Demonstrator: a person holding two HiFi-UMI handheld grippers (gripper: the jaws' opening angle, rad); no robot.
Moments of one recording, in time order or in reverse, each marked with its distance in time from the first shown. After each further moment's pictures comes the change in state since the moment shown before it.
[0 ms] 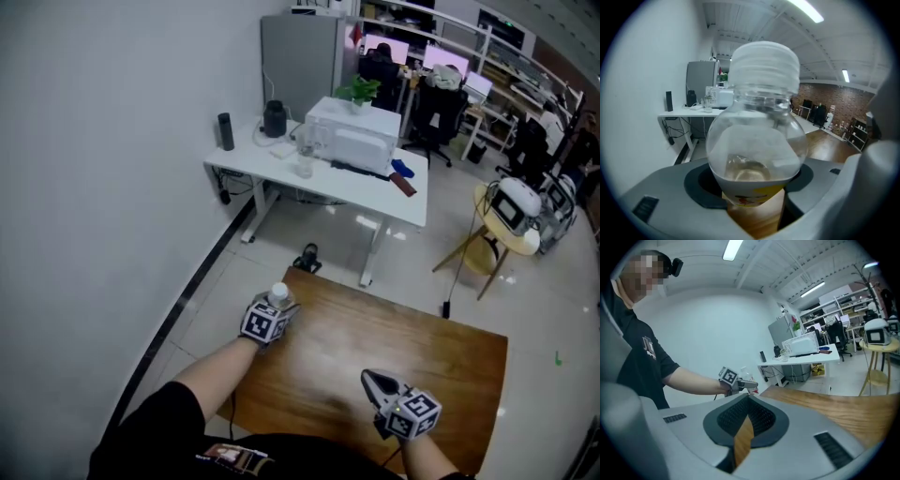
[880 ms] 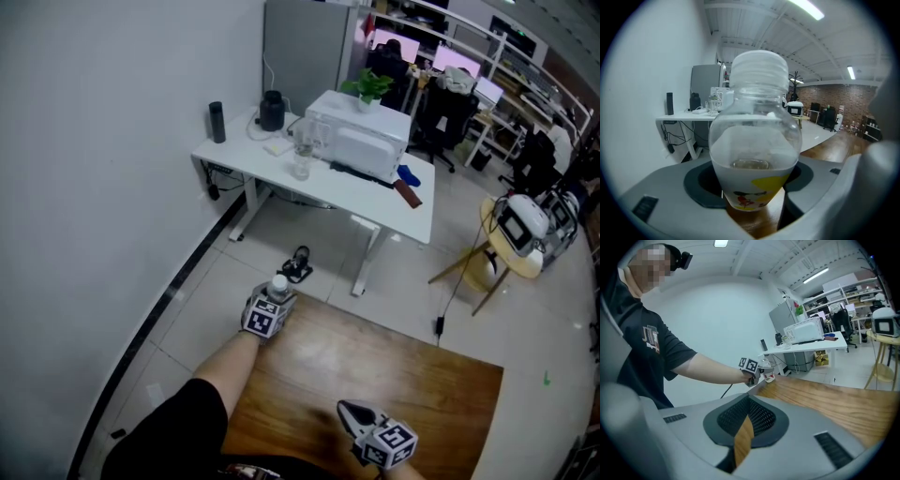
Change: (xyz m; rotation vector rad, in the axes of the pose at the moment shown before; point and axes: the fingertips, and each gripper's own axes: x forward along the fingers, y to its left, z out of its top) left arm 0.137 0.073 0.026 0.003 -0.109 0.091; right arm 0.055 -0.037 -0.025 0.014 0.127 0.036
